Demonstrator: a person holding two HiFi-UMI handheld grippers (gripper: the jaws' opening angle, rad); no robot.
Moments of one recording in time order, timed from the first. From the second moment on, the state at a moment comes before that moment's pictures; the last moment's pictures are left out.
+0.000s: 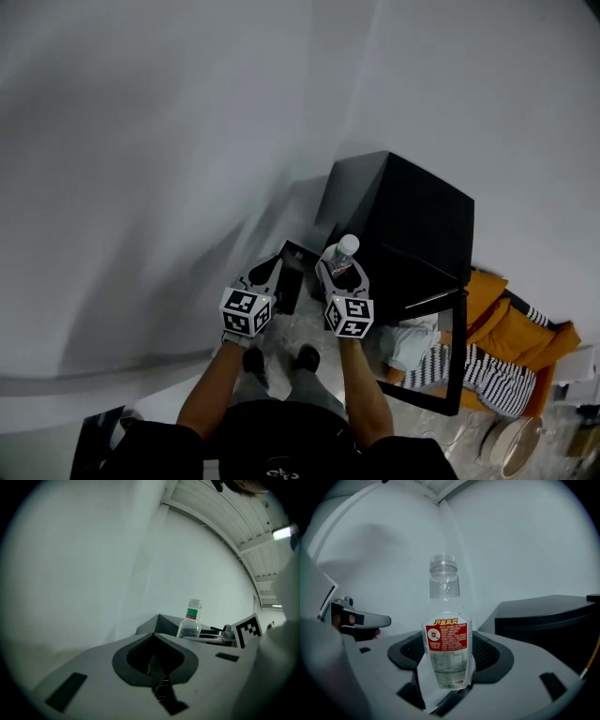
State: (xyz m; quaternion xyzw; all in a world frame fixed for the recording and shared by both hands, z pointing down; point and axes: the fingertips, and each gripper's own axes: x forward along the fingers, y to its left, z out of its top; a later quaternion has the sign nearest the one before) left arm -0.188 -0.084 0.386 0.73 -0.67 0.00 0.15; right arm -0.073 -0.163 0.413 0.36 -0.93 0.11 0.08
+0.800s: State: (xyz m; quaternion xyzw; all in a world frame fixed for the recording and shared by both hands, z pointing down) left arm -0.211 -0.057 0.428 0.64 -0.75 -0.01 0.17; right arm -0.125 -0.163 0.465 0.22 -0.96 0.11 0.13
